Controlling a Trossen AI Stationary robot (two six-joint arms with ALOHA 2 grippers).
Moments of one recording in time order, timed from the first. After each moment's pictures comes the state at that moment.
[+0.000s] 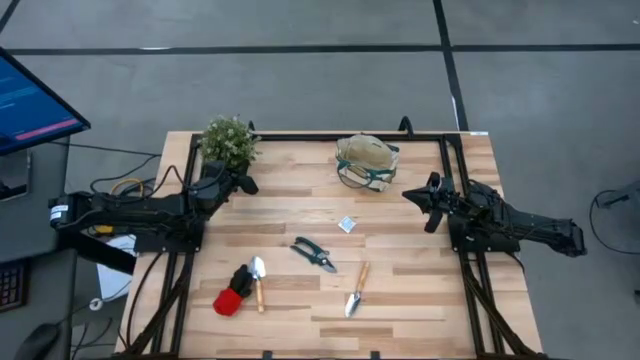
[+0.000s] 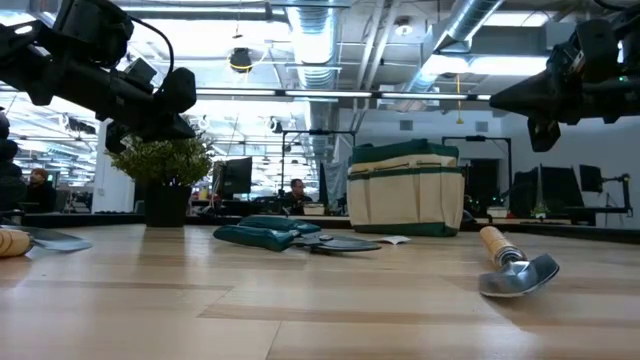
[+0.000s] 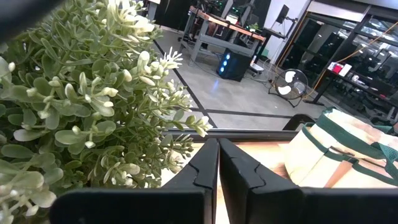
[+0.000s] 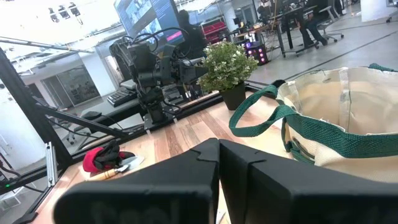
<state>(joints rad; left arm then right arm) 0.21 0.59 0.12 0.47 -0.81 -0.50 -0.22 0.01 0.00 0.01 0.03 0.34</state>
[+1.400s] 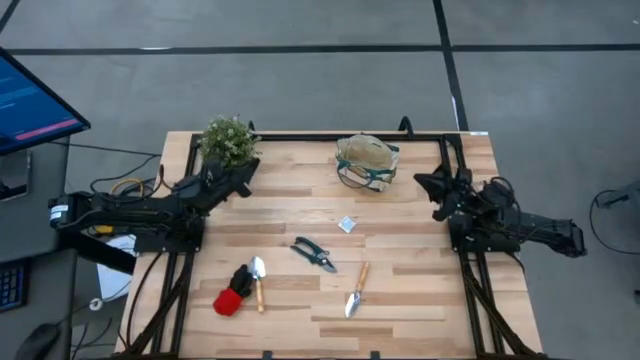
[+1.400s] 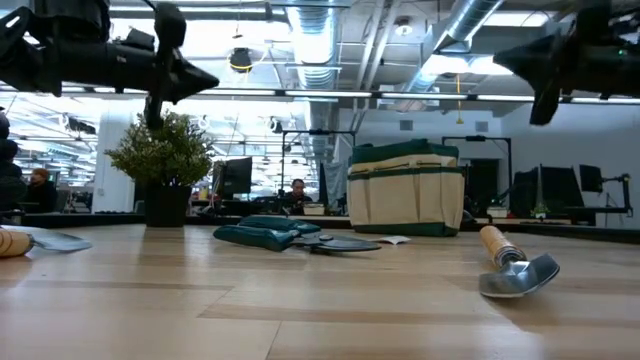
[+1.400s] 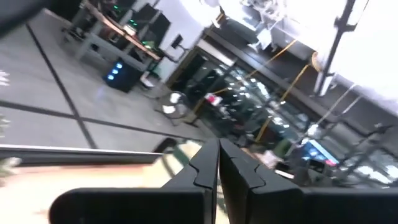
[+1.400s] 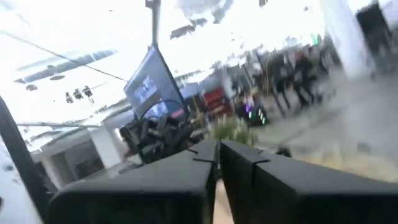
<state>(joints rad) 0.21 0.59 0.12 0.85 -0.46 -0.61 -0.23 0.01 0.01 0.32 0.13 0.38</state>
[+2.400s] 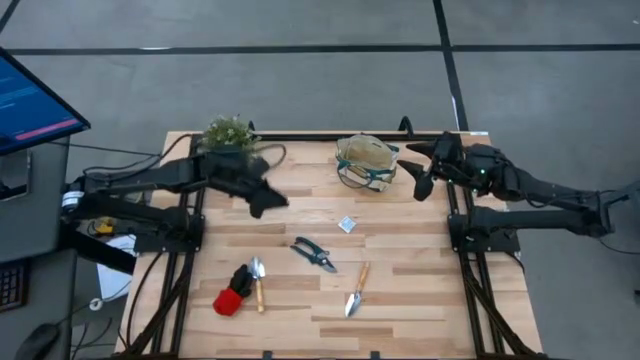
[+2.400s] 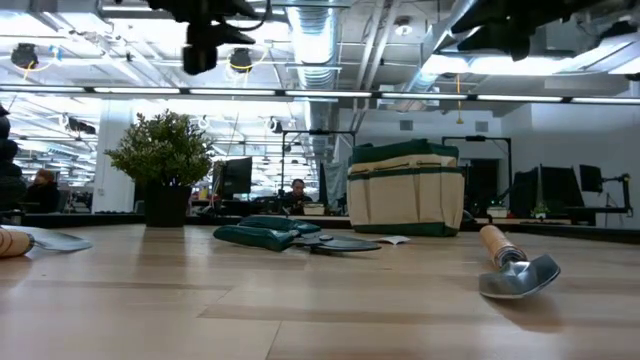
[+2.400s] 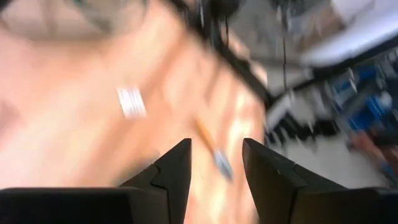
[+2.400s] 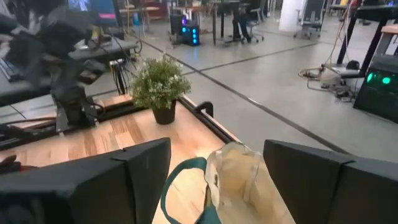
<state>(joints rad) 0.17 0.85 0.91 -0.38 0.32 -0.63 -0.23 0.64 0.71 -0.25 0.29 0.08</state>
